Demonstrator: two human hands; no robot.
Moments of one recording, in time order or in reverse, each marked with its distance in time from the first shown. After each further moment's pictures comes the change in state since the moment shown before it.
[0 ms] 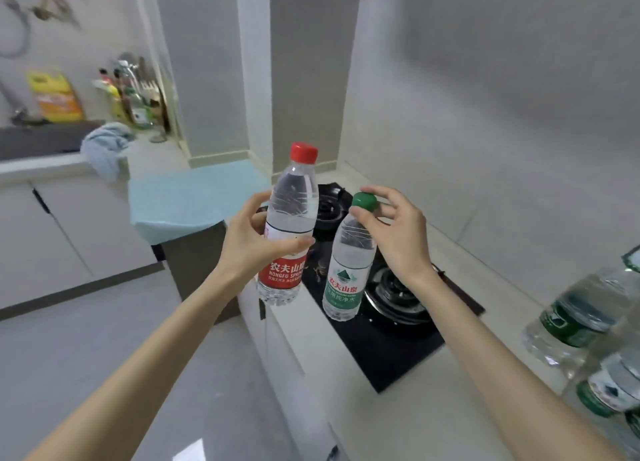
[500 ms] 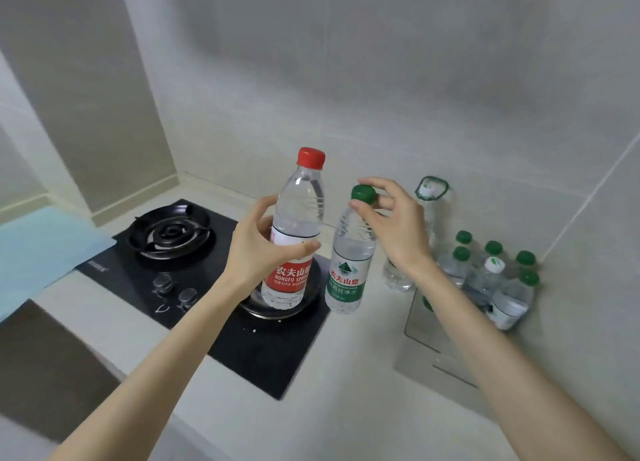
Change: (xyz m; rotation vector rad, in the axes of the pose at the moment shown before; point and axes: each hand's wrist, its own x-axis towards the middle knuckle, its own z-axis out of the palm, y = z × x) left_hand 0.019 0.040 0.221 -0.079 -0.496 0.134; right_hand -0.048 0.041 -0.204 -0.233 0.467 0.110
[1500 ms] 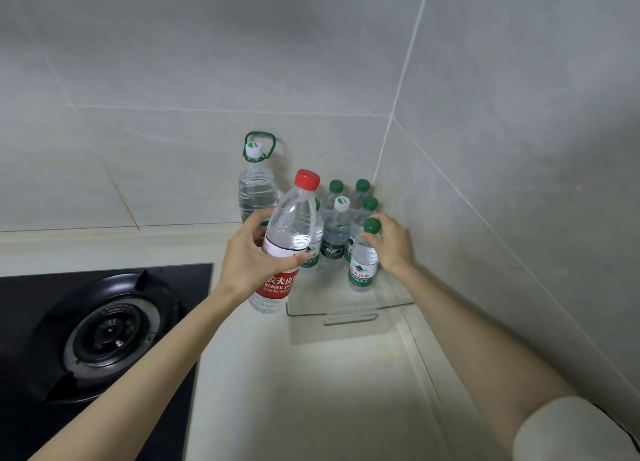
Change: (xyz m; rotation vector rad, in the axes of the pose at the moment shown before) left_hand 0.045 -0.046 0.210 -0.058 -0.575 0.086; right_hand -0.077 0.209 -0.187 -0.727 0.362 0.645
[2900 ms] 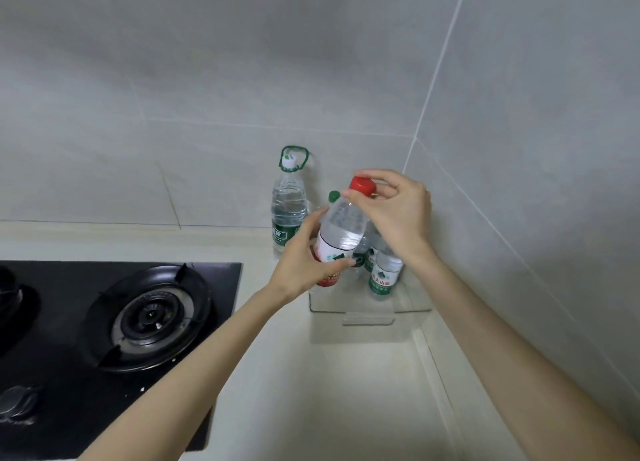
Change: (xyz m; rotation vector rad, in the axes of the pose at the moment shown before) left_hand -0.019 0.019 0.019 -0.070 -0.122 0.075; right_hand -0.077 -0.154 -0.078 0.611 0.139 -0.252
